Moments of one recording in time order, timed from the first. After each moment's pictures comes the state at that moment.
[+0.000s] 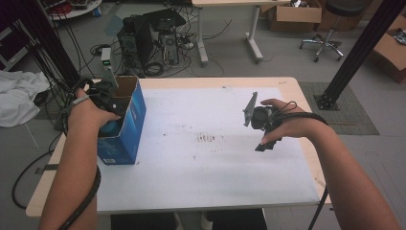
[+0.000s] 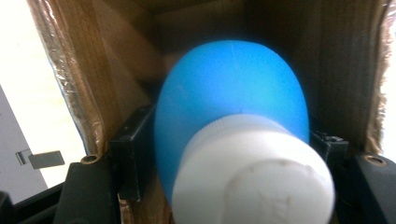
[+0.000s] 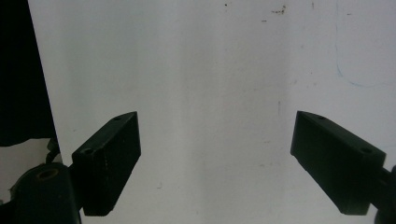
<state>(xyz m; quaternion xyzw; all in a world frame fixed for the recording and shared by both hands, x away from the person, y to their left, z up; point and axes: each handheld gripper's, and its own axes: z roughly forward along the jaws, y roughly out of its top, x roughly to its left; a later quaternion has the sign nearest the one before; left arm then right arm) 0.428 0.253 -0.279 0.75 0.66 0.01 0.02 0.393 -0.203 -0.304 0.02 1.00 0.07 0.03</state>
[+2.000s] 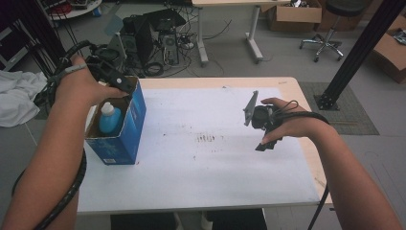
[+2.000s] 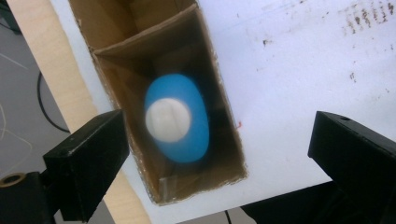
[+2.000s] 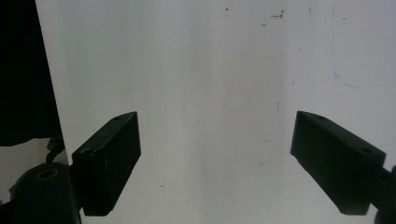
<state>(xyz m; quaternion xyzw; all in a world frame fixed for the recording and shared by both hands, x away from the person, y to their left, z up) 0.412 0.203 -0.172 0.81 0.59 0.07 0.04 0.389 -0.202 -0.296 0.02 1.00 0.07 0.03</state>
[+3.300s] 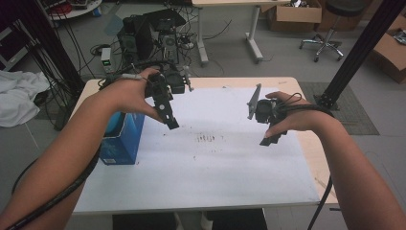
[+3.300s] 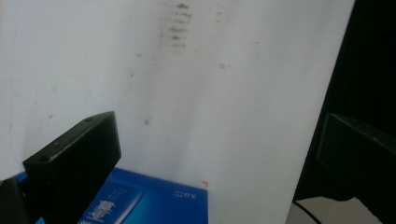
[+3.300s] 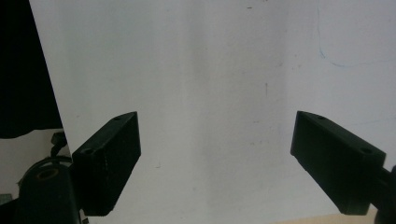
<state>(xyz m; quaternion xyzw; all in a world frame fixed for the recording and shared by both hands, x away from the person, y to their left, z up) 0.389 0.078 -0.205 0.99 0.11 0.01 0.09 0.398 -0.209 -0.283 0.04 1.00 0.05 0.03</state>
